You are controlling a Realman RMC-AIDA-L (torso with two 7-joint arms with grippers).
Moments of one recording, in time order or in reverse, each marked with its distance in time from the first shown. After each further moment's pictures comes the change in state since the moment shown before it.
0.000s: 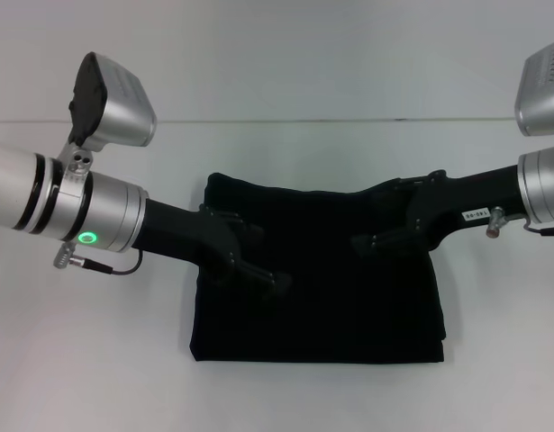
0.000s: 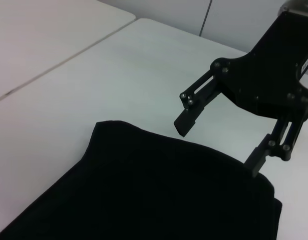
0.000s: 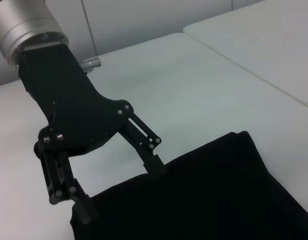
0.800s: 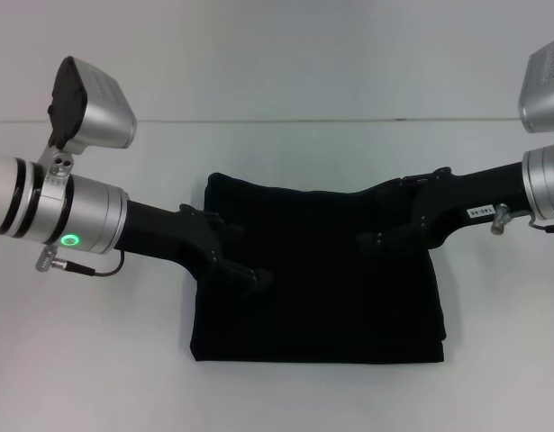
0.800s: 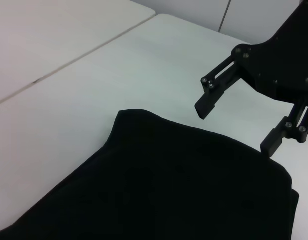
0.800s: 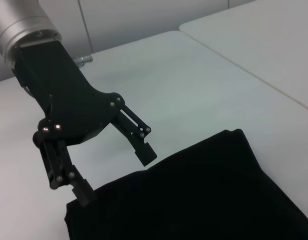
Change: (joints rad) left arm 0.026 0.008 -0.025 0.014 0.020 -0.009 -0.004; right arm 0.004 -0.010 0.000 0.004 -0.005 0.003 0.004
